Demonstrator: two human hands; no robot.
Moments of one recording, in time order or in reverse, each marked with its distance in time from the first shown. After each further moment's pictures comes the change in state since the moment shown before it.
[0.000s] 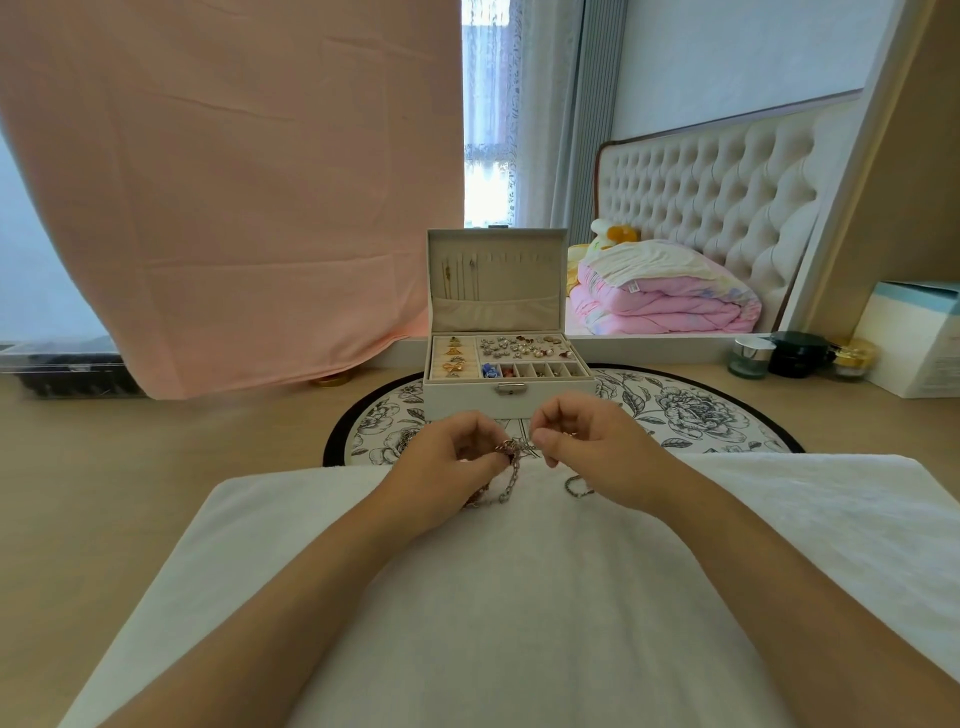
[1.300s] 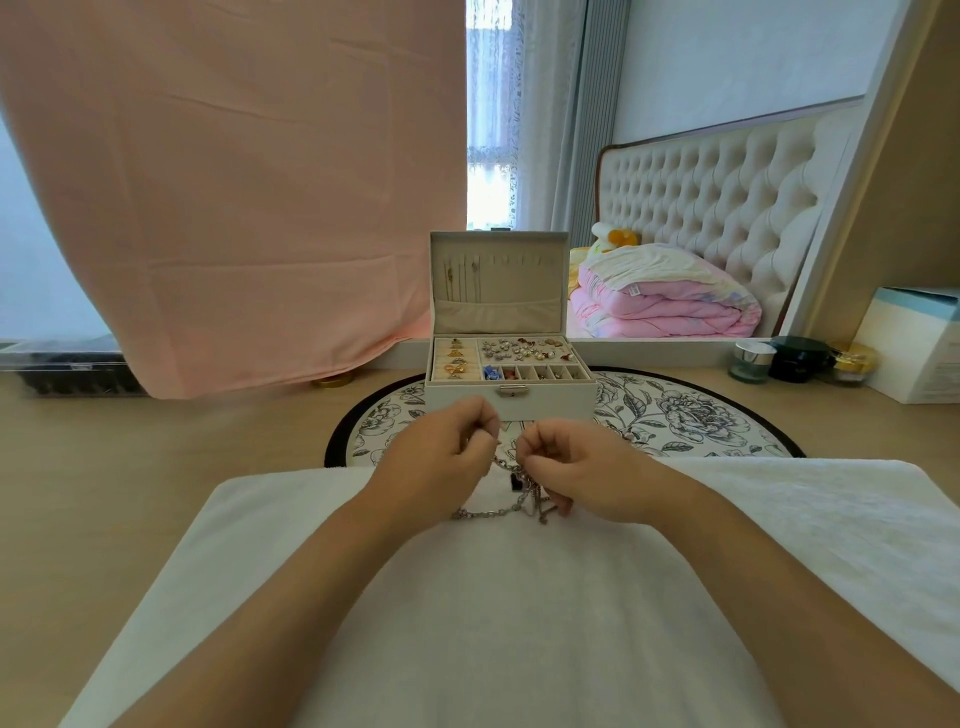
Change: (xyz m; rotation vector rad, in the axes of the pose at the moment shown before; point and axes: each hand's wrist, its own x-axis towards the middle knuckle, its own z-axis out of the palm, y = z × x) left_hand -0.005 0.015 -0.008 0.348 0.078 0.091; right_hand 0.003 0.003 0.012 0.042 -0.180 0.113
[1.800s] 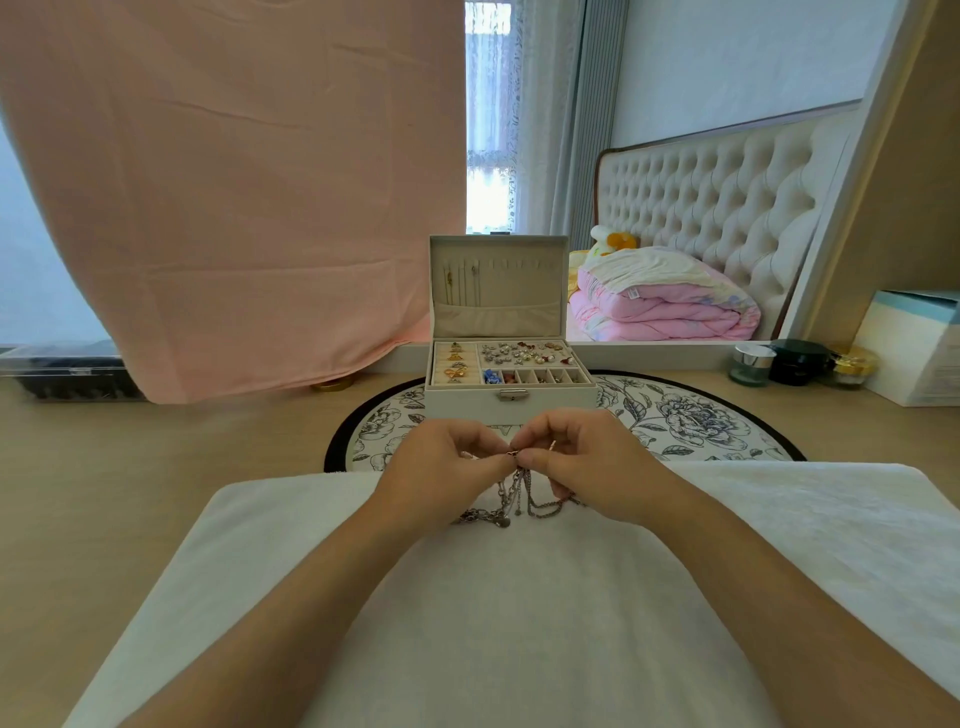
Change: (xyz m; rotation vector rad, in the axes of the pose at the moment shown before) left_hand 0.002 -0.001 0.008 -0.164 0.032 -0.171; right_hand 0.000 -0.003 -0.003 -0.052 0.180 -0.070
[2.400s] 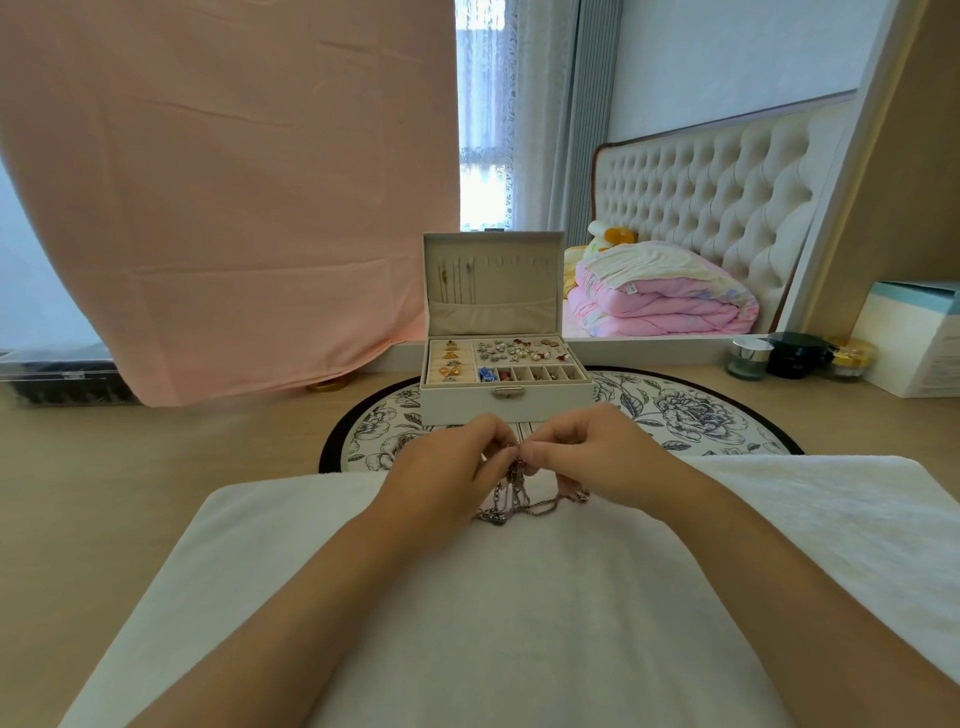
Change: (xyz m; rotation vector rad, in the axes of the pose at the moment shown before) left_hand 0.000 0.002 0.007 0.507 -0.032 0.279; right_hand -0.005 -0.010 -0.011 0.008 -0.025 0.114
